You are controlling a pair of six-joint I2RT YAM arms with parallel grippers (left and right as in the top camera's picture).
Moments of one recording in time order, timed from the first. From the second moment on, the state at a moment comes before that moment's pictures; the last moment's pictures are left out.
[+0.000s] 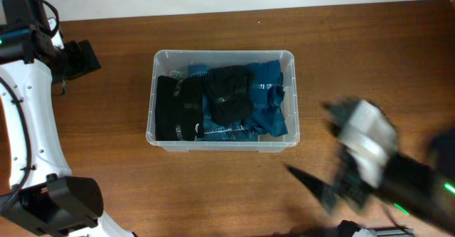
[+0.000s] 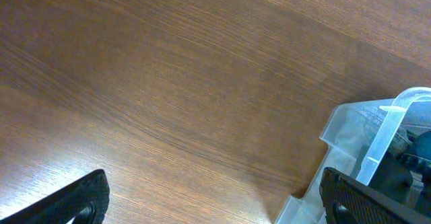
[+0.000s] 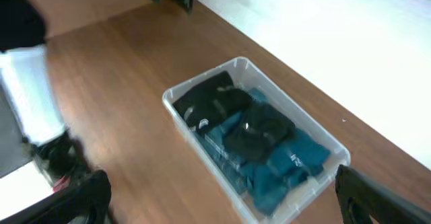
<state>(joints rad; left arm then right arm) 0.22 1.87 2.06 -1.33 -0.05 -0.17 0.79 1.05 2.01 -1.44 -0.02 -0.10</state>
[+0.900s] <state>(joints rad) 0.22 1.87 2.06 -1.33 -0.05 -0.17 0.79 0.59 2.01 -1.69 -0.03 -0.10</state>
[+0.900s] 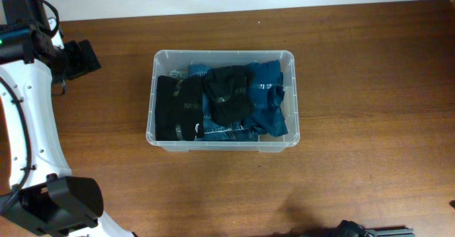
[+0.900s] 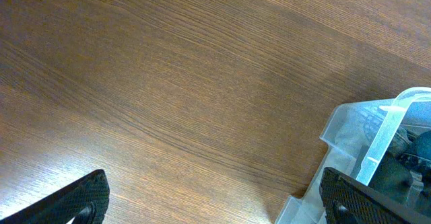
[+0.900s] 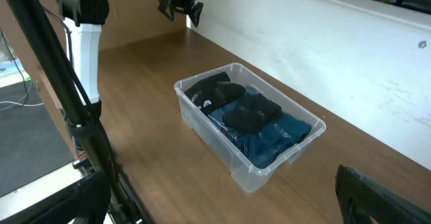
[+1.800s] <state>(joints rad) 0.22 1.87 2.06 -1.33 -0.05 -0.17 0.62 0.02 0.80 -0.76 -0.10 -0.10</state>
